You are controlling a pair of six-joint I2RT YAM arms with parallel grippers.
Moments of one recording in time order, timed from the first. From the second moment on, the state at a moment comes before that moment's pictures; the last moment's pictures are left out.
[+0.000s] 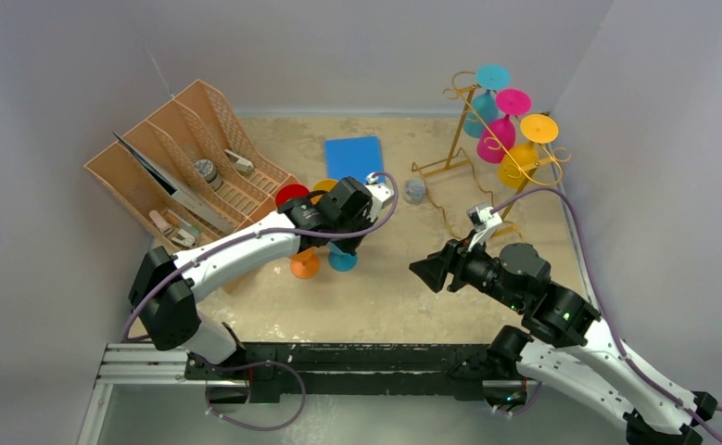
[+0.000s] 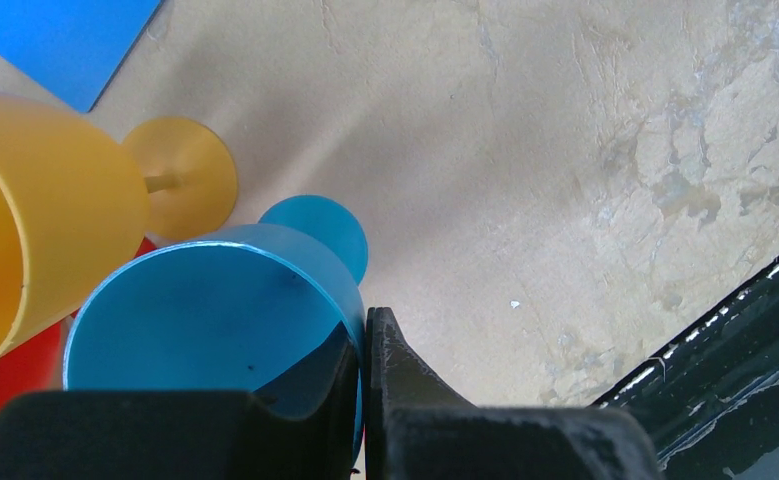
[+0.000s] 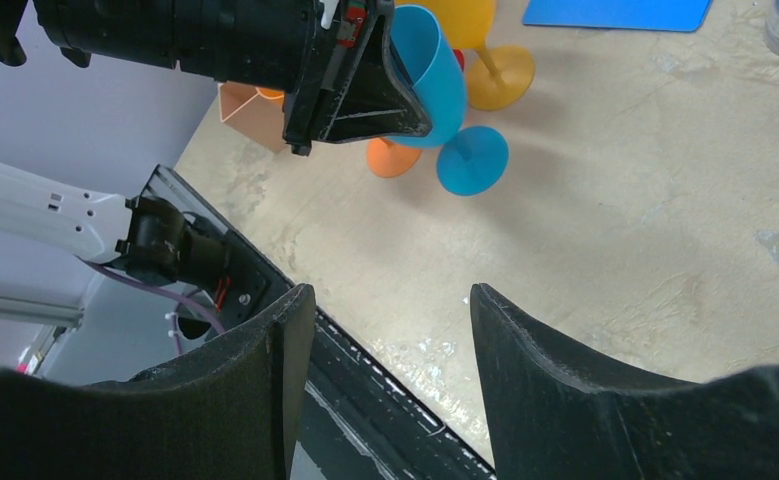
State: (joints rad) left arm -0.87 1.51 1.24 -0.64 -0.06 -0.11; right arm 0.85 0.52 0.72 -0.50 0.00 0.58
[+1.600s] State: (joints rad) left arm -0.87 1.11 1.25 -0.70 -0.16 -0.12; right arm 0.85 0.97 1.24 -0.79 -0.05 0.34
